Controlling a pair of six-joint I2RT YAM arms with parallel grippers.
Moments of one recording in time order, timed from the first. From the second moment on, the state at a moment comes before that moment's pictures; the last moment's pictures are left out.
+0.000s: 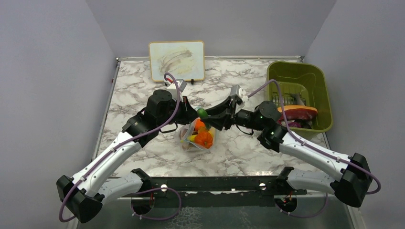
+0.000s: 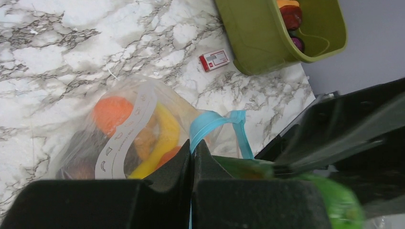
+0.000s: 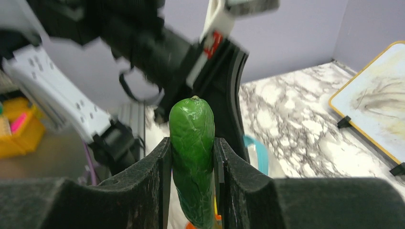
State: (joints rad) left arm -0.66 0.99 0.98 -0.42 0.19 -0.57; right arm 0.84 1.11 0.77 0.53 -0.51 0.19
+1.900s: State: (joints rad) left arm -0.66 0.92 0.95 -0.42 0.28 -0.48; right arm 0.89 1.11 1.03 -0.22 -0.28 -0.23
